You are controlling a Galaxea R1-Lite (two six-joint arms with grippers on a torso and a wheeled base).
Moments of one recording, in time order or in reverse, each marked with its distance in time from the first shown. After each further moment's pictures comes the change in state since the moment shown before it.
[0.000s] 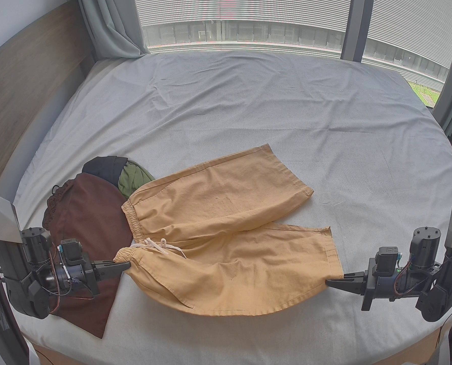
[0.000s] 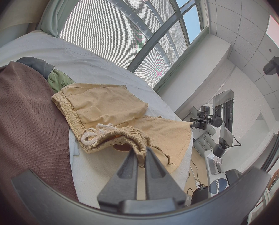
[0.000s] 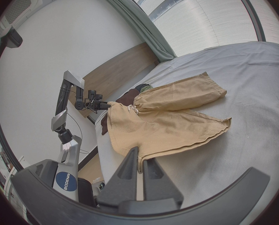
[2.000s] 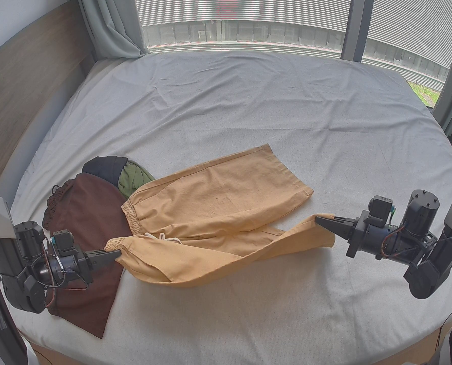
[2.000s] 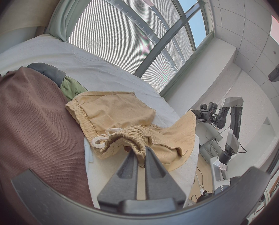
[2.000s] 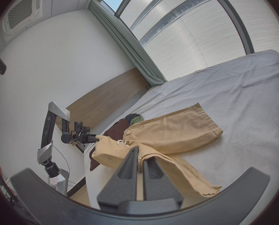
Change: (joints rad) left arm 0.051 -0.023 -0.039 0.000 0.031 -0.062; right arm 0.079 -0.056 -0.301 0.000 -0.198 0.289
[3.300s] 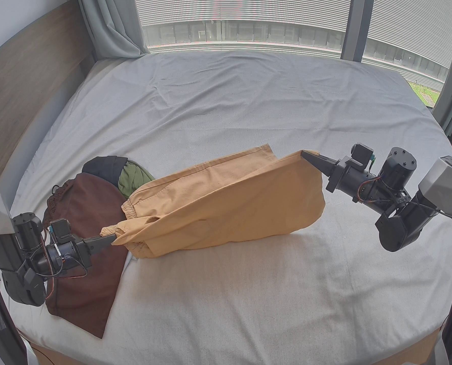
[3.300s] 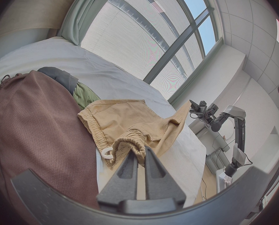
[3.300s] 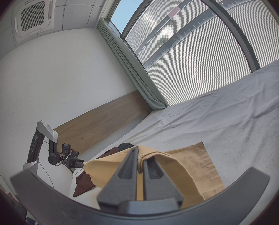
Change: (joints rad) left arm 0.005 -0.013 -0.072 0.000 0.100 -0.123; right arm -0.038 0.200 -0.557 0.040 -0.007 0.139
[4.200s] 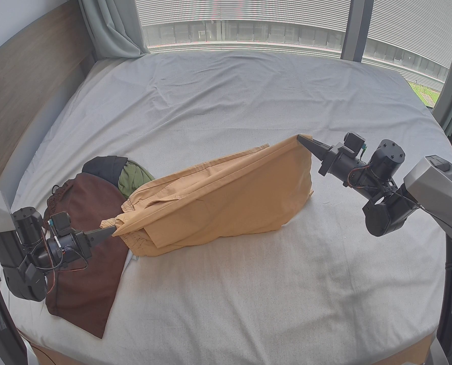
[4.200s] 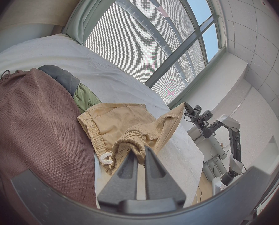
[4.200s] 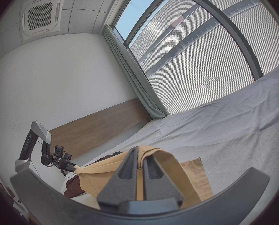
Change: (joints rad) left arm -0.005 0.002 -0.052 0.000 0.015 -0.105; right arm -0.029 0.148 -0.276 0.004 0.001 0.031
